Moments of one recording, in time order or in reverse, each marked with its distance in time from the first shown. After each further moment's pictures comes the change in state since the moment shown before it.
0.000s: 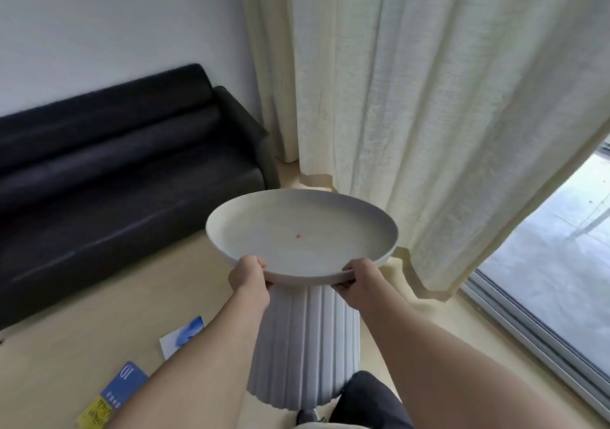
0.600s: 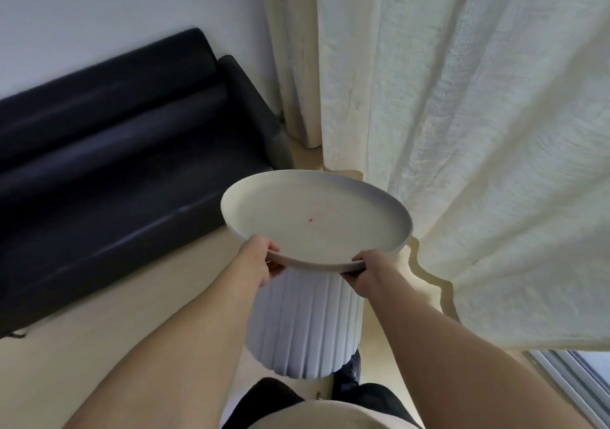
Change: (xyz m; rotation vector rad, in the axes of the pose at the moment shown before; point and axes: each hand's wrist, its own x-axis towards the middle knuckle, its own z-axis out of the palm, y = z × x) left_hand 0.217 0.141 0.235 0.240 -0.024 -0.227; right_hand 0.203 -0.209 0.187 0.066 0.037 0.244
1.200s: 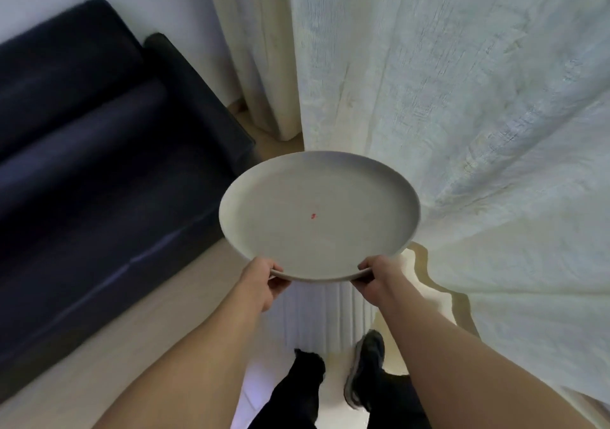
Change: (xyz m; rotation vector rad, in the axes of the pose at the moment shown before) left_hand 0.210 0.133 0.109 0.060 -0.123 -0.195; right_hand 0.165 -0.121 0.162 0.084 0.123 -0.012
